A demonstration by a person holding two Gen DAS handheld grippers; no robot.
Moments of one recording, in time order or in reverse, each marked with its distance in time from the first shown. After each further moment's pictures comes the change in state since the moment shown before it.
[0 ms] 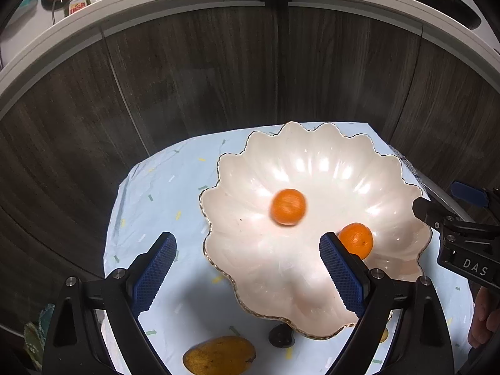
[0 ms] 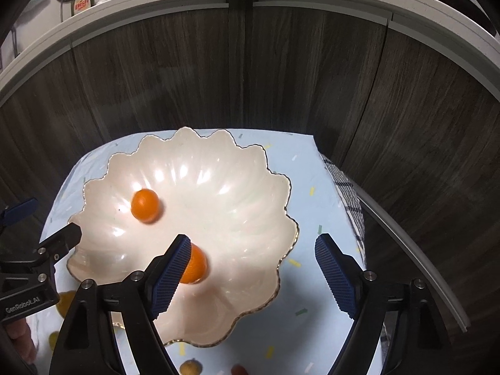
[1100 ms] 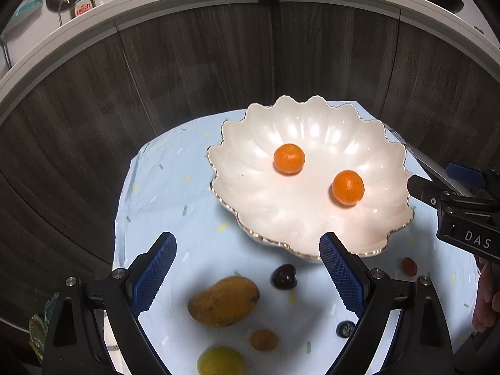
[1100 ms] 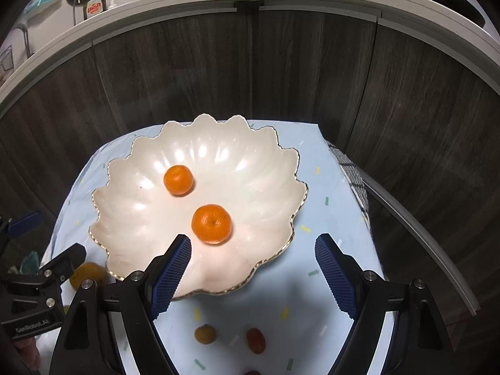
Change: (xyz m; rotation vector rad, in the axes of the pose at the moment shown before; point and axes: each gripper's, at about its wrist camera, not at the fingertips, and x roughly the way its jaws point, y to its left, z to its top) left arm -0.038 -0.003 -0.060 0.029 0.010 0.012; right arm -0.032 0.011 -0.044 0.013 -0.018 0.038
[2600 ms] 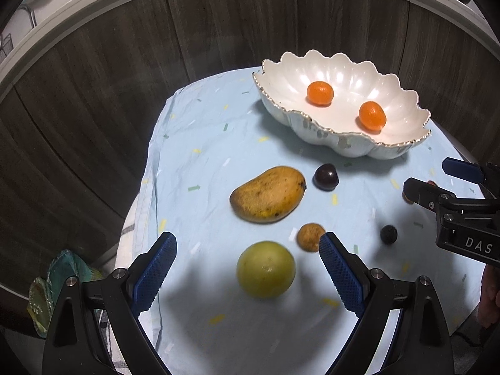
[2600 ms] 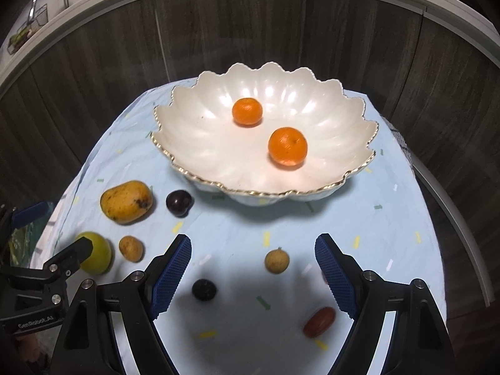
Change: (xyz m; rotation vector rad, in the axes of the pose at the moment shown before) left arm -0.022 0.034 -0.101 -0.054 0.069 0.062; right arm -0.008 0.063 -0.081 -0.127 0.081 0.098
